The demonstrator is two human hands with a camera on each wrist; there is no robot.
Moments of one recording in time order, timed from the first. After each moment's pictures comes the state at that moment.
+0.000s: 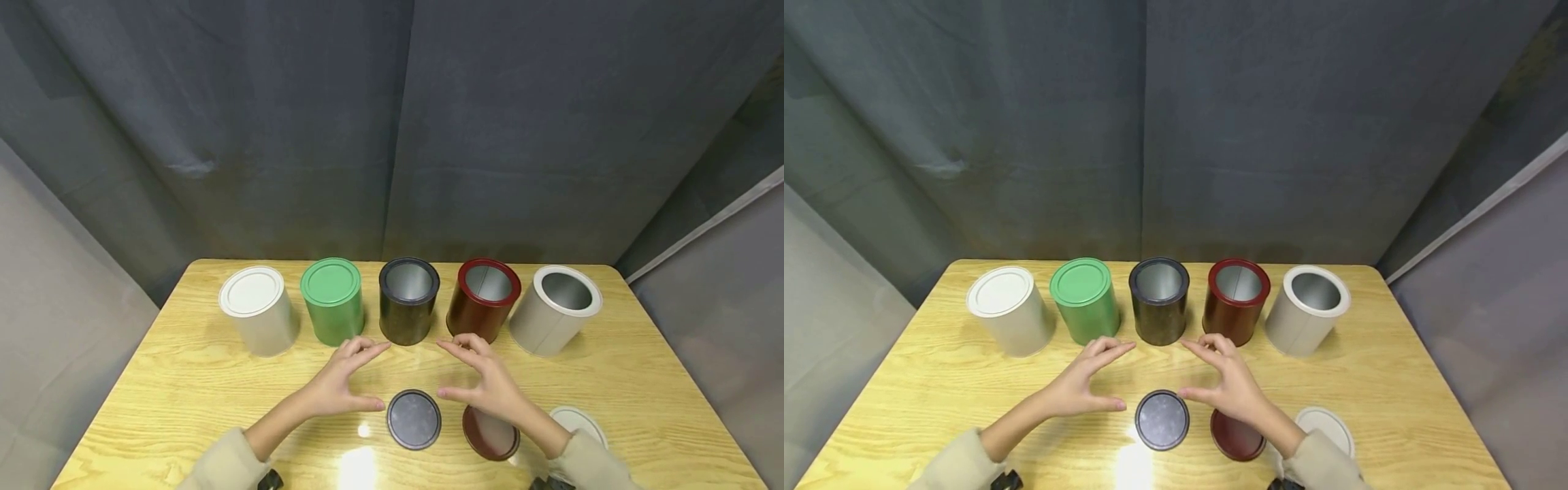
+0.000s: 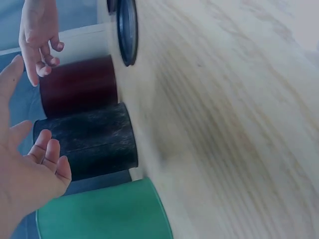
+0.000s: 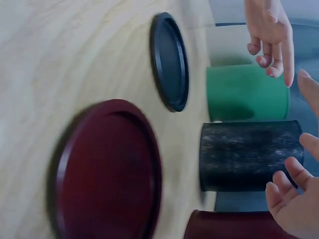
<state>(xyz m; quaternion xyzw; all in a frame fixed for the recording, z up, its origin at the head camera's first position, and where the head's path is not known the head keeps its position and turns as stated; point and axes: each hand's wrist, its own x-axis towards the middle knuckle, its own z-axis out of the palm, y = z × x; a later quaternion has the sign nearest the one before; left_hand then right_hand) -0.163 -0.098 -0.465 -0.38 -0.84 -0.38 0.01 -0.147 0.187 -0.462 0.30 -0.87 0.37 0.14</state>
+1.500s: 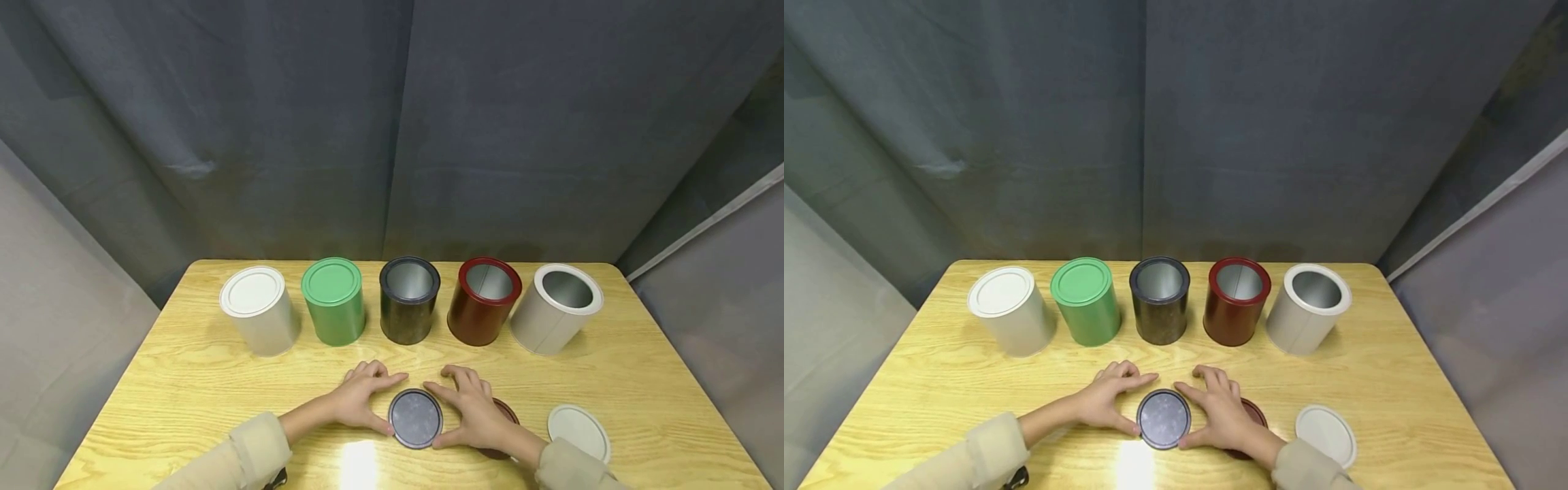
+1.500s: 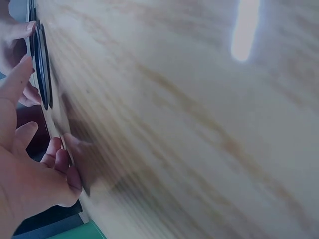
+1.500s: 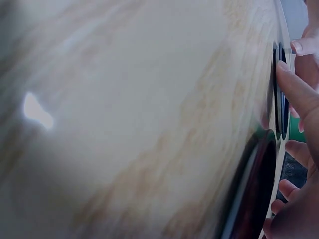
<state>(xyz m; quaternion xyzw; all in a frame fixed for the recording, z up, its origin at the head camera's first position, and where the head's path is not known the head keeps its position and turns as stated) -0.167 -0.078 -0.511 -0.37 -0.88 -0.26 -0.15 -0.126 0.180 -0.518 0.28 -0.93 0.24 -0.01</state>
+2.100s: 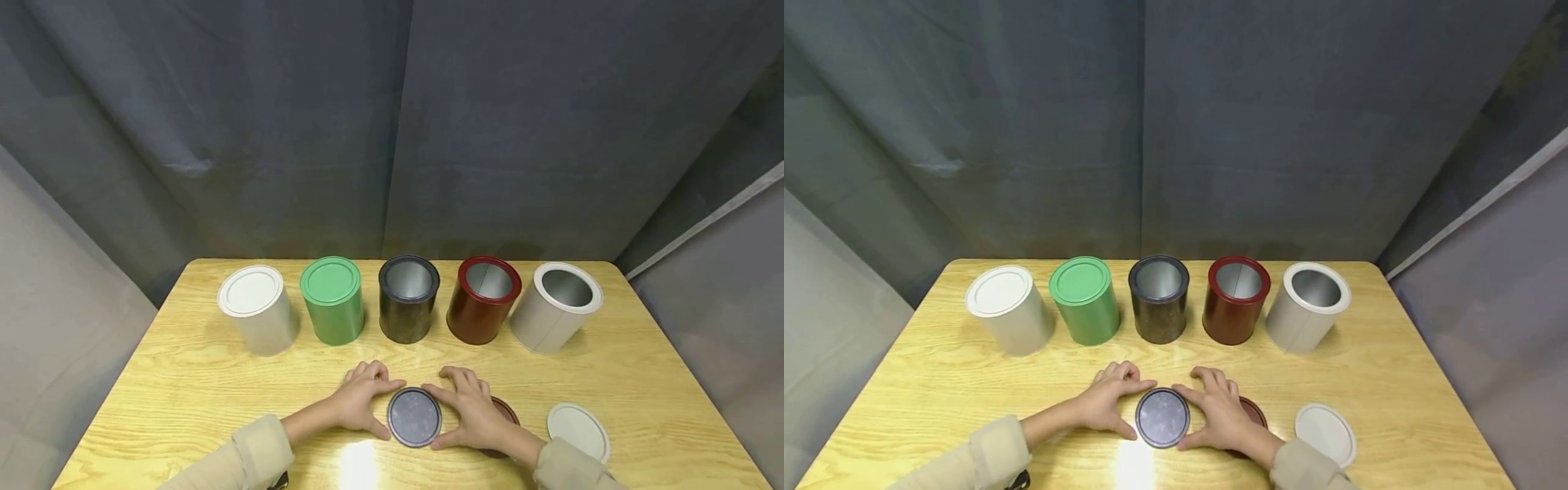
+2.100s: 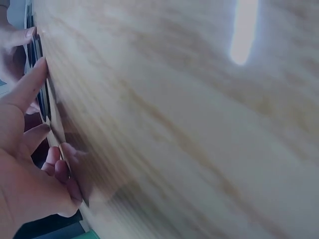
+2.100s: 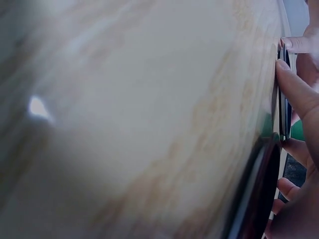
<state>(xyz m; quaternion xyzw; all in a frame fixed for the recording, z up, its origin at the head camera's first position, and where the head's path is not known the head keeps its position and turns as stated) -0.163 -0.075 -0.515 -0.36 -0.89 -0.23 -0.13 -0.126 0.178 -0.522 0.28 -0.93 0.25 -0.03</state>
